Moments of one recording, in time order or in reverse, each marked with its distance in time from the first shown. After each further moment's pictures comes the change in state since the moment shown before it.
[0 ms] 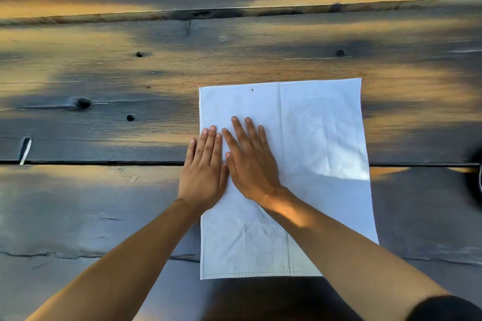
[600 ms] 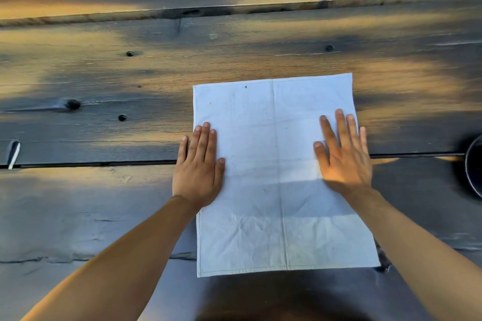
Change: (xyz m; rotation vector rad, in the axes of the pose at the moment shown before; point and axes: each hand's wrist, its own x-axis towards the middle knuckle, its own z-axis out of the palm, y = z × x) left_hand -0.001 0.001 0.001 0.018 -0.017 -0.019; right_hand -0.081 0.173 -0.044 -0.134 0.003 0.382
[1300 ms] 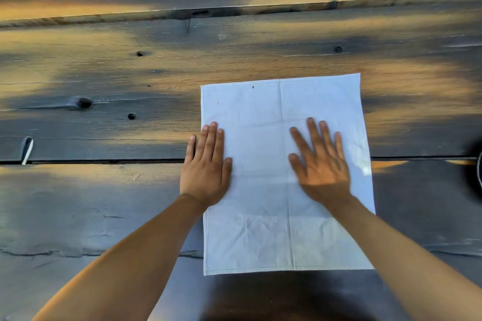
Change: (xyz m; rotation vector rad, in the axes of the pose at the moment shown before) left_hand 0.000 0.000 0.000 -0.012 -0.005 -0.005; right_hand -0.016 -0.054 0.018 -0.009 0.236 -0.200
